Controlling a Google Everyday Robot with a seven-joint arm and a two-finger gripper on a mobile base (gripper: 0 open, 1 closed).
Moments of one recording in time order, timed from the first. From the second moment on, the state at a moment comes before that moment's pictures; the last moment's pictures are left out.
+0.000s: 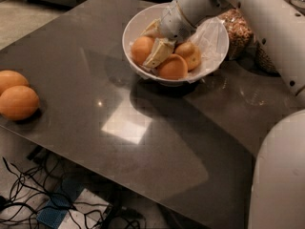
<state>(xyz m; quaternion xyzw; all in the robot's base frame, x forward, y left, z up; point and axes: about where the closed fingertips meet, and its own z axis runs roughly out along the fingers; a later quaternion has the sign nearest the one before) 0.655 -0.001 0.912 -0.73 0.57 0.18 0.33</state>
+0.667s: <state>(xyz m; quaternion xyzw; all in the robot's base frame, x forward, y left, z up) 0.643 -0.027 0.948 -0.72 0.57 0.15 0.37</state>
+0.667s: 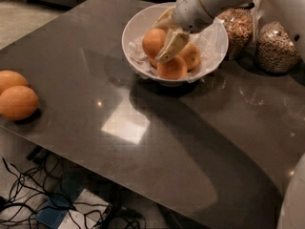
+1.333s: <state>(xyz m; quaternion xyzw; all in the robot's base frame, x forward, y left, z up) 0.638 -0.051 0.959 -0.71 0.59 0.12 0.37</state>
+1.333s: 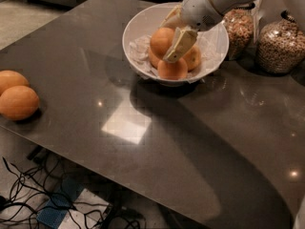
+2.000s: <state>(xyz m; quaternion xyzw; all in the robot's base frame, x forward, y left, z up) 0.639 -0.106 0.989 -0.67 0.63 0.06 0.38</state>
